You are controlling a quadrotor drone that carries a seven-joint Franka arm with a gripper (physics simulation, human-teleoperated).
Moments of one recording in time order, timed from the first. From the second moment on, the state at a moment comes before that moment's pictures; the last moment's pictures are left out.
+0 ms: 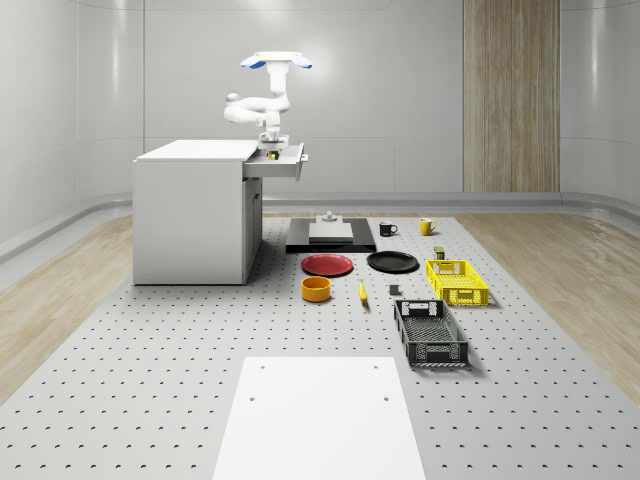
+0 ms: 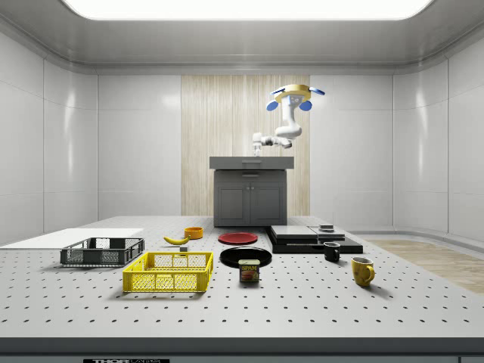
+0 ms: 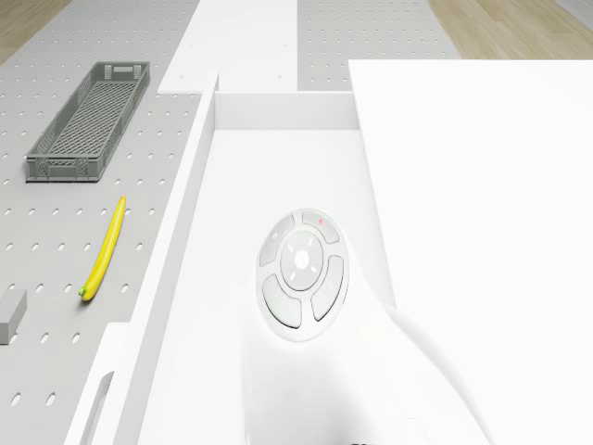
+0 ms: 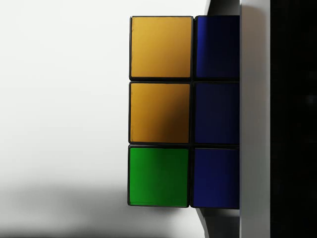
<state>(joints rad) -1.21 -1.61 1.23 -2.83 -1.88 1.71 1.70</state>
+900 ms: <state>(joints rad) -1.20 -1.58 1.23 -2.83 -1.89 1.68 1.69</state>
